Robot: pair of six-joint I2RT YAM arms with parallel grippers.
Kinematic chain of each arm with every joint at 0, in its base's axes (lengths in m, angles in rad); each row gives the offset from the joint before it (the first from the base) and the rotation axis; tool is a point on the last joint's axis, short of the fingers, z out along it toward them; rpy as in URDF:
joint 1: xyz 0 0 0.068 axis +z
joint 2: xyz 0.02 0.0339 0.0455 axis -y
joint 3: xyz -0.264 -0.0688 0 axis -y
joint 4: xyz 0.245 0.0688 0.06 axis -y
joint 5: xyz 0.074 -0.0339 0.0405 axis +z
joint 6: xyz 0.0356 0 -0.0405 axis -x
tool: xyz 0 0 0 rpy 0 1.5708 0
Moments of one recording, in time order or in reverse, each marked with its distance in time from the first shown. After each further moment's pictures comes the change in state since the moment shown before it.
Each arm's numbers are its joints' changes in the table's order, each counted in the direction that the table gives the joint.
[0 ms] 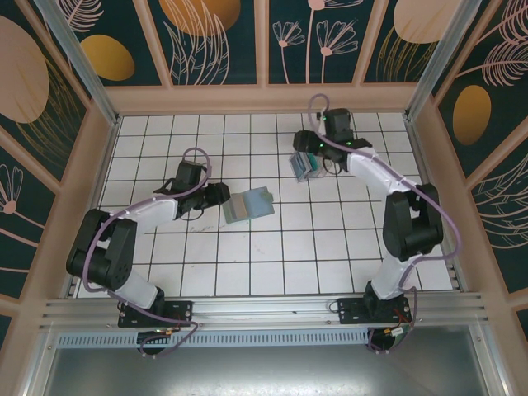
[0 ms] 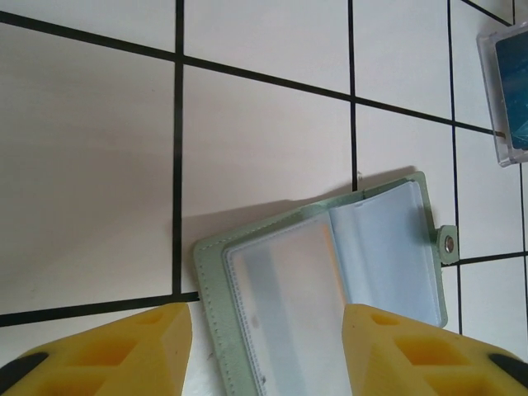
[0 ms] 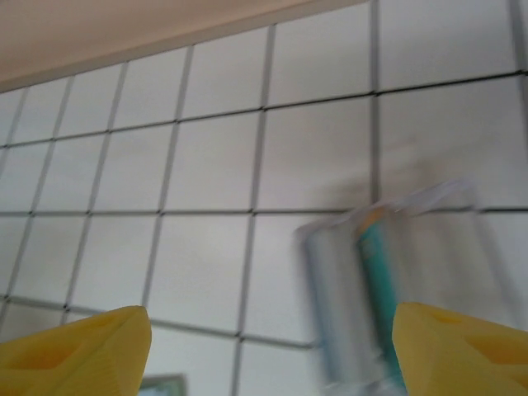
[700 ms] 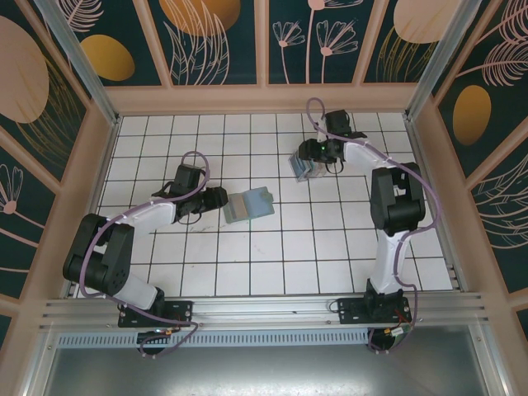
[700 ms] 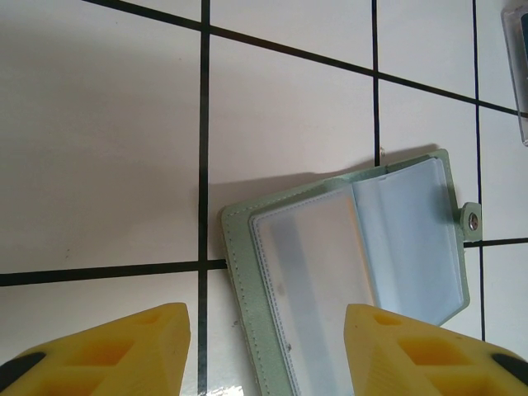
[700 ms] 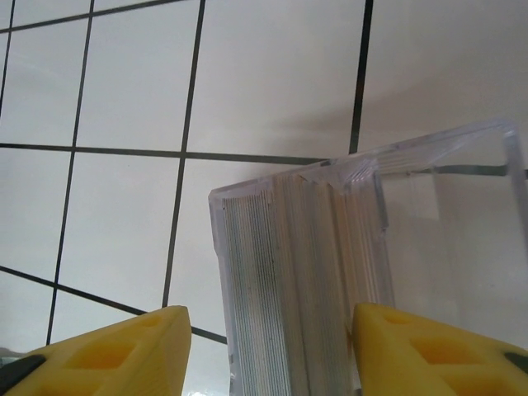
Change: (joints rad) left arm 0.000 0.031 -0.035 -0.026 0.013 -0.014; right arm -0.060 -0.241 0.137 -0.135 0.174 0.117
